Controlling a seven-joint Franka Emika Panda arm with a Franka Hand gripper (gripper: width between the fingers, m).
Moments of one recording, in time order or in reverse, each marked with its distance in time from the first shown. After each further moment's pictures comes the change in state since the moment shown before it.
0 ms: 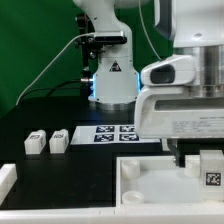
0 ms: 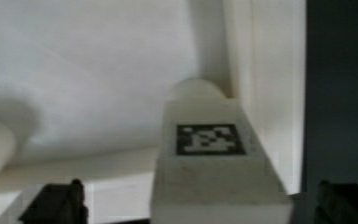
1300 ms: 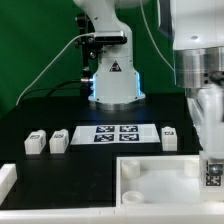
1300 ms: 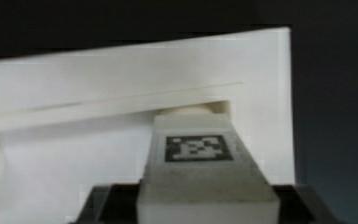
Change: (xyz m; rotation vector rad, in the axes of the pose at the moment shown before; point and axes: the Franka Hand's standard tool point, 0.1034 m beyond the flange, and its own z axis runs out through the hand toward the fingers) arm -0.001 -0.004 0.002 0.027 -0.043 1.553
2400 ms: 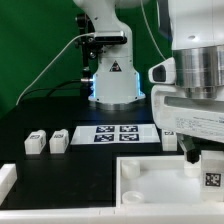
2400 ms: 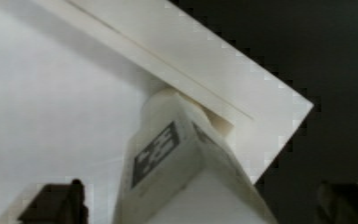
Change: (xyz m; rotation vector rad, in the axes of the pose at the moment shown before) arm -0.001 -0.003 -0.001 0.024 0.007 -0.921
